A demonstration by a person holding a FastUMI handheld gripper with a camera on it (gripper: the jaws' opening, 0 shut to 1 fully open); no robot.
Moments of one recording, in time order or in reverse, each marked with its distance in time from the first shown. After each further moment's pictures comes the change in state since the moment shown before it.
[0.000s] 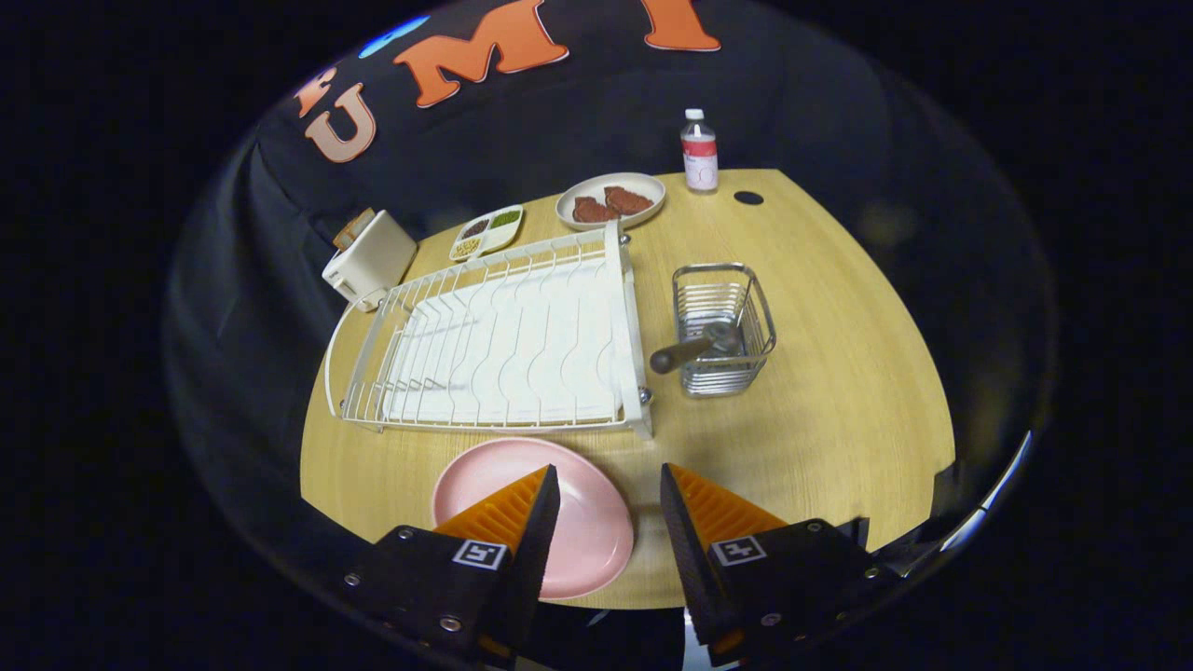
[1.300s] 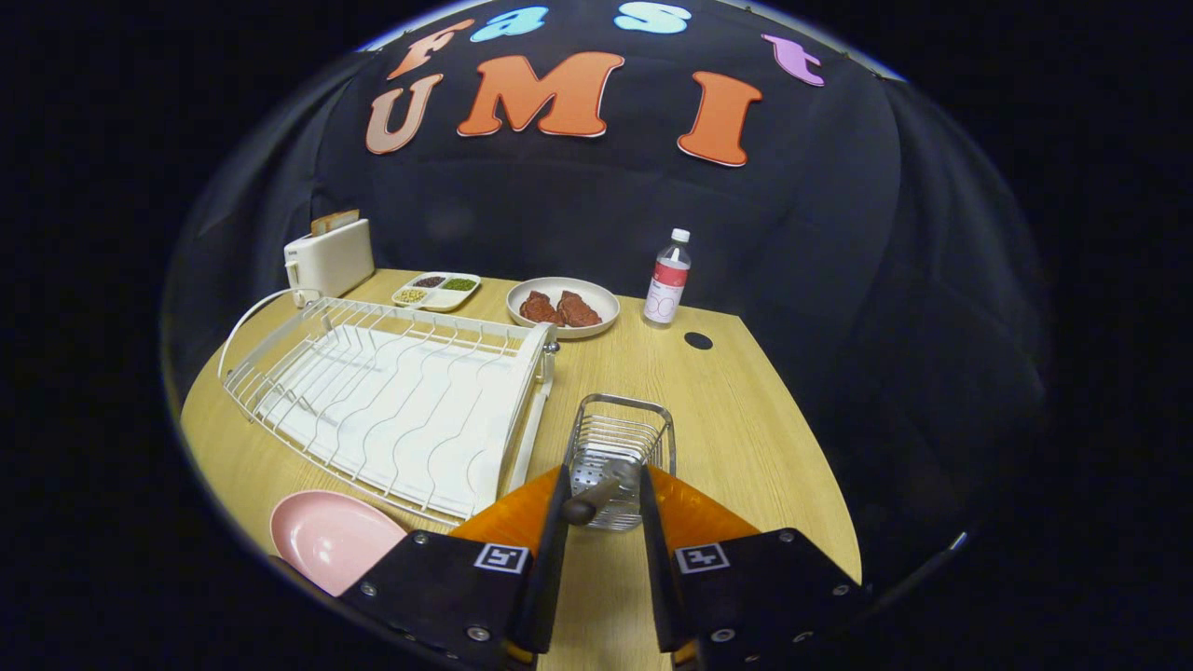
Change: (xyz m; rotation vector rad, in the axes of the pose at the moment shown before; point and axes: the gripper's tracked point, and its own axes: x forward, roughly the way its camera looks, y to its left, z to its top) arm 0.046 -0.069 0.064 -0.254 -0.390 -0.198
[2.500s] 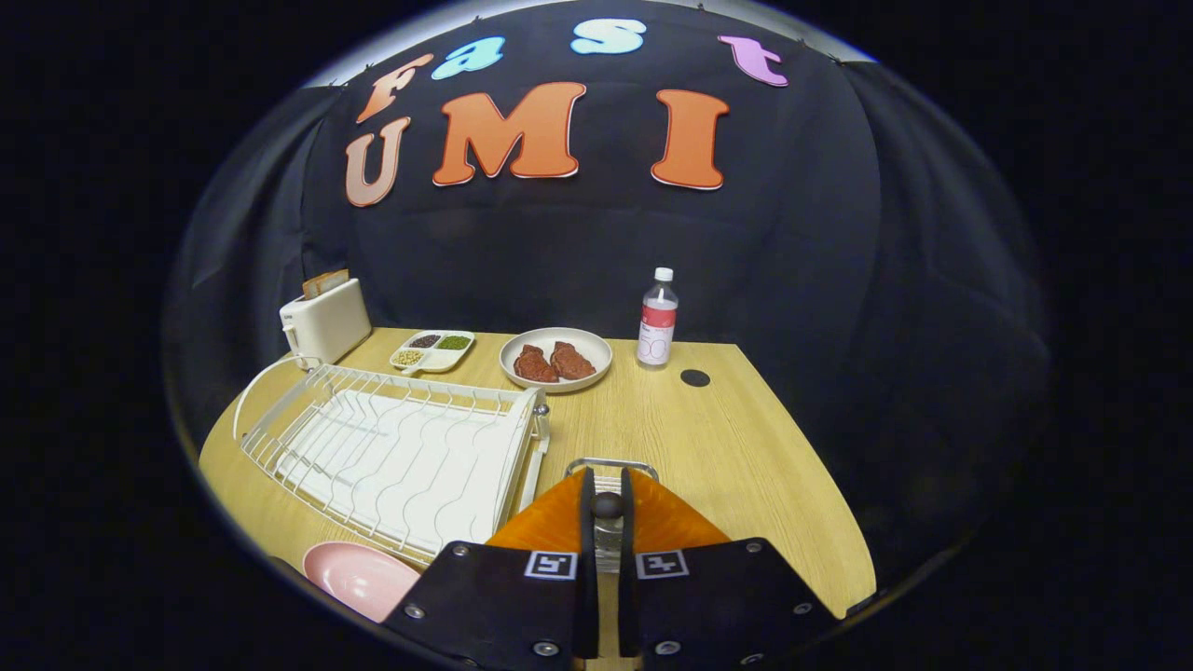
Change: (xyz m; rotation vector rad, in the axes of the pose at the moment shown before) arm 0.004 -0.007 0.050 0.091 -0.104 0.042
